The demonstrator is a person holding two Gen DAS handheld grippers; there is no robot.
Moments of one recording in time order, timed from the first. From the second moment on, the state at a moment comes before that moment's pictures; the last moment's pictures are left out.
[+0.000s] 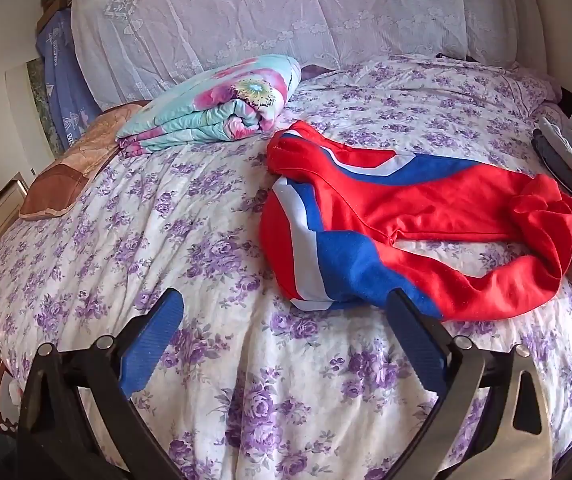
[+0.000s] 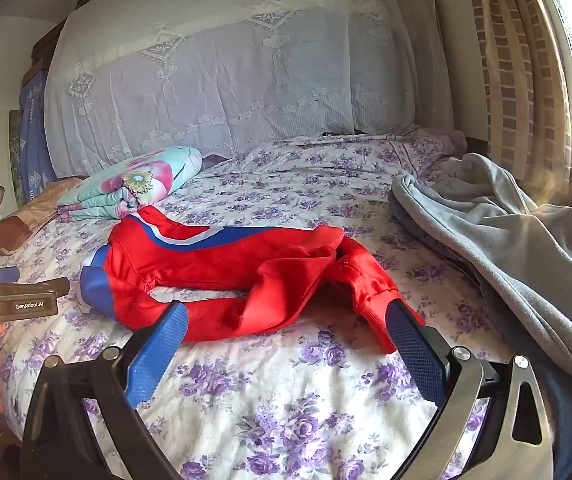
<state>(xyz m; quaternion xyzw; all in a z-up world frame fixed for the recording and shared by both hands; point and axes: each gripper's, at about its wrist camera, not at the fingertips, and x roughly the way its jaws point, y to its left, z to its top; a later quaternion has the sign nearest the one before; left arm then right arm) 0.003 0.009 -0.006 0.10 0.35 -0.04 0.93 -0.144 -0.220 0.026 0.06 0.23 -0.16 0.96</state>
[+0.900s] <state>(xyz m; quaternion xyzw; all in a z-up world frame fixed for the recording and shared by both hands) 0.012 0.014 -0.020 0.10 0.37 -0.04 0.92 -0.144 -0.201 0.023 0.00 0.22 -0.17 0.96</state>
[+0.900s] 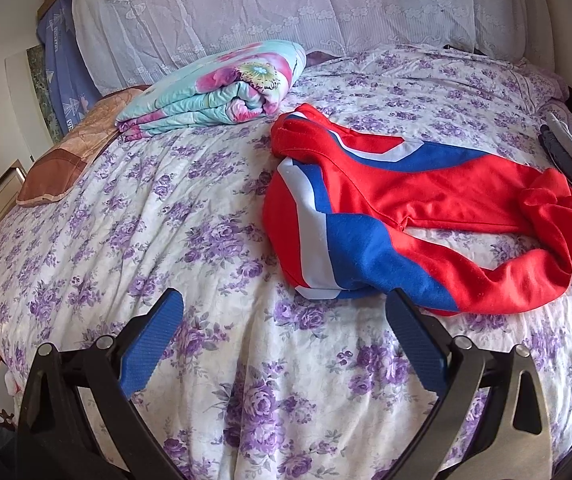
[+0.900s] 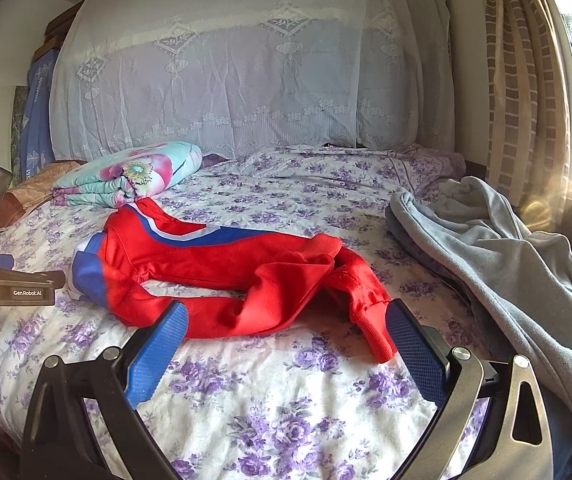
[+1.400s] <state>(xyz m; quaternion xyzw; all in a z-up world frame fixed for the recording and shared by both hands) 0.010 0.016 -0.020 0.09 0.38 -0.04 0.92 -0.145 -0.199 0.021 -0.01 0.22 -0.16 0.96</state>
